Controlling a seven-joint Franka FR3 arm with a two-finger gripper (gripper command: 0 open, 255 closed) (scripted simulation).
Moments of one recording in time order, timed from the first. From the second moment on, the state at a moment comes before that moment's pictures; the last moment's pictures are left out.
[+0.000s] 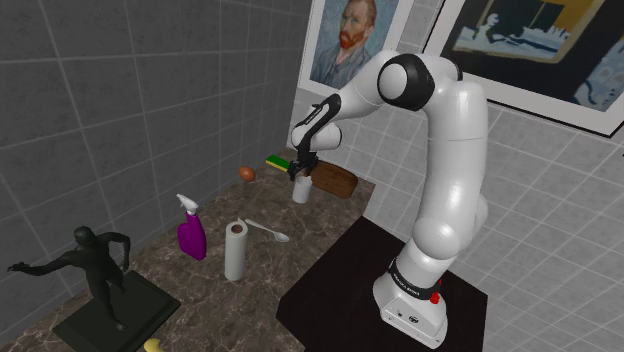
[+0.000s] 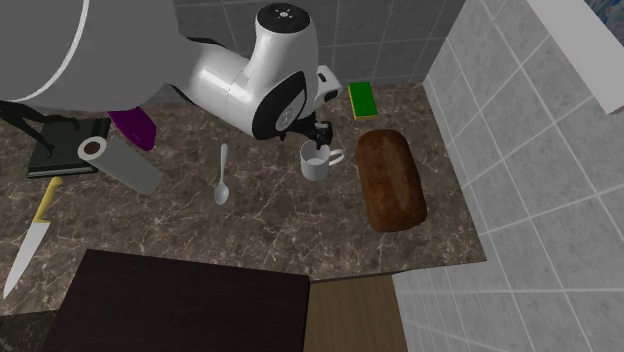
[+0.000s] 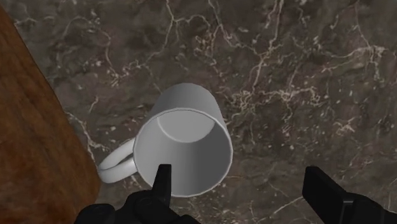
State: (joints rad) arm -0.18 0.46 -0.15 -2.13 0.15 2.66 -0.27
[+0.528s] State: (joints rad) arm -0.20 0.56 -0.13 -2.10 0.18 2.72 -0.29
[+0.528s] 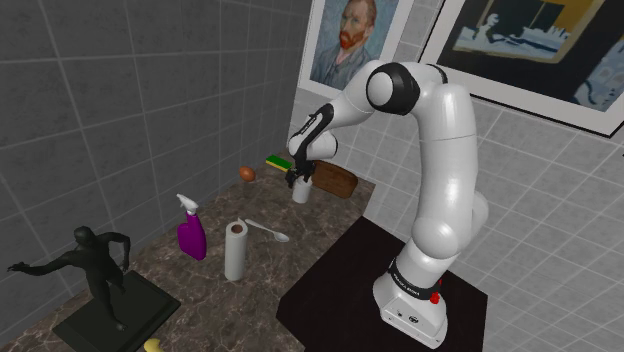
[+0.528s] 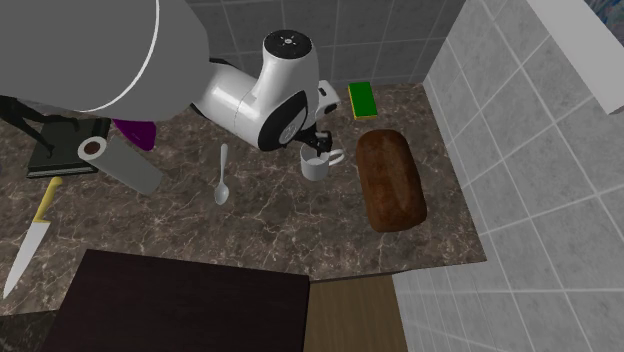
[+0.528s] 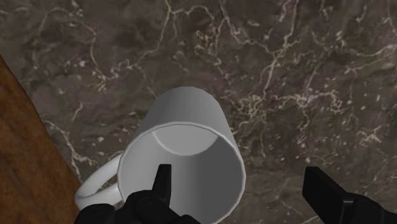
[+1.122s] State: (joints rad) arm -0.20 0.57 -0.13 -2.10 0.18 2.73 -0.29
